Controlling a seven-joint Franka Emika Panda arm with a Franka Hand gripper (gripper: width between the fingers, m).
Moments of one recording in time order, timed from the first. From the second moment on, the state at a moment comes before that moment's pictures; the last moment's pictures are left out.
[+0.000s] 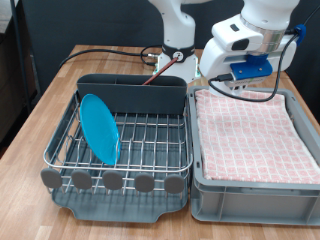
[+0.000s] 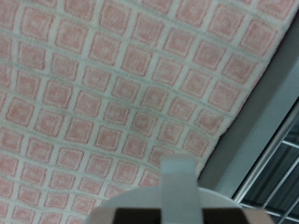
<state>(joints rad) 0.27 0.14 -0.03 -2.05 -0.09 2.00 0.69</state>
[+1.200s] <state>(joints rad) 0.21 0.33 -0.12 -1.76 -0.10 1.99 0.64</state>
